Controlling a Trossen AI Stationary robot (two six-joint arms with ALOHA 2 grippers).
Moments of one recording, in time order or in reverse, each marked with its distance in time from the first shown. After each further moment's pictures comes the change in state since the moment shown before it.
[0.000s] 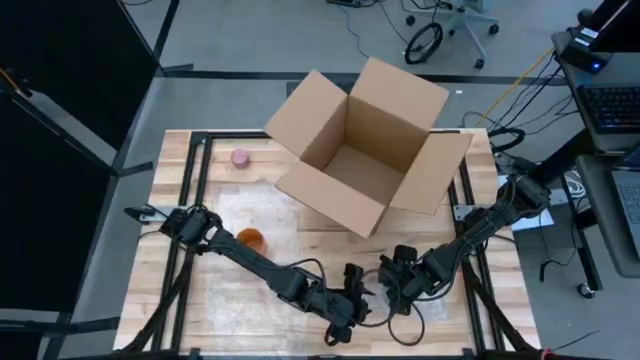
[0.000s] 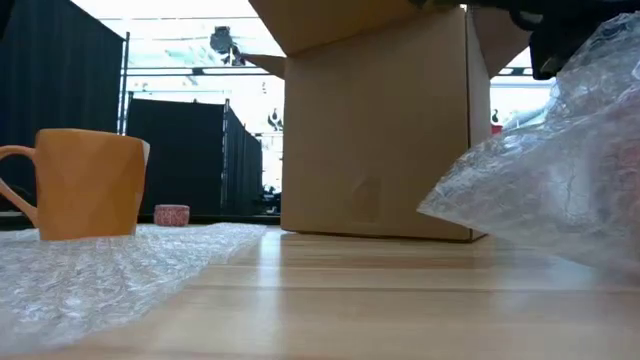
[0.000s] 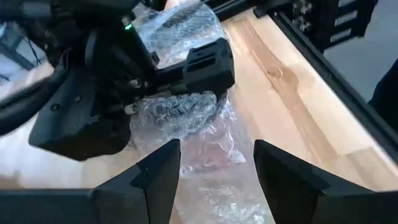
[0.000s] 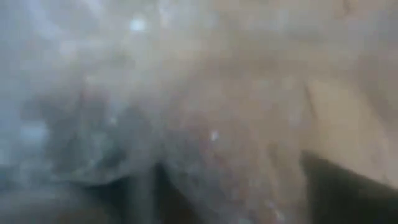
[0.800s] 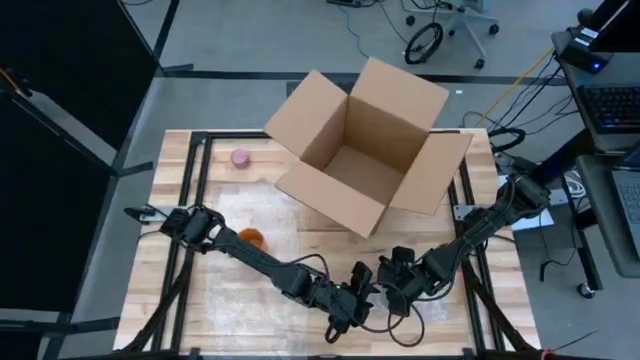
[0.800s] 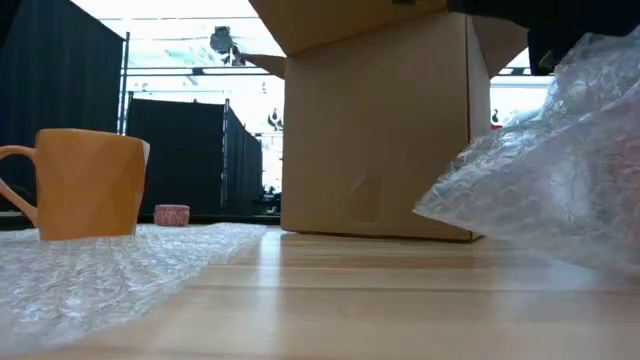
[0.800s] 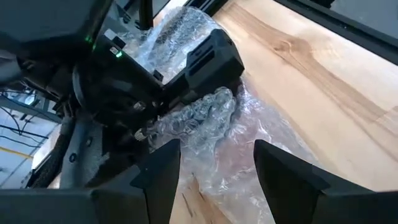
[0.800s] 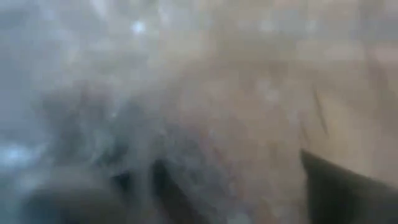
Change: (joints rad) left arm 0.029 0.015 0.000 0.032 0.037 0.286; right arm 0.000 0.001 -0.002 0.040 0.000 -0.024
